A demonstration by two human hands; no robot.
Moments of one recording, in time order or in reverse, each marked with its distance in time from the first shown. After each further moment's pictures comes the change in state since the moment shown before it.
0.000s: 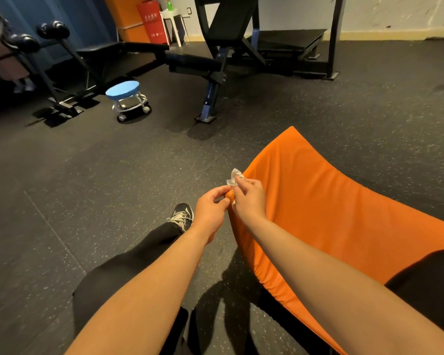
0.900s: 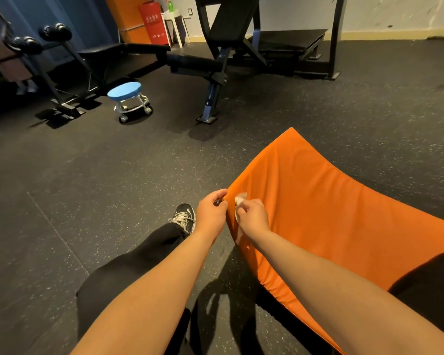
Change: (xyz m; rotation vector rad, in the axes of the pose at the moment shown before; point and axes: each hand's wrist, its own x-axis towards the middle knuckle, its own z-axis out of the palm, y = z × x) left_hand 0.000 -0.007 -0.002 0.154 0.108 0.026; right_hand -0.019 0.043 -0.002 -0.282 -0.205 0.118
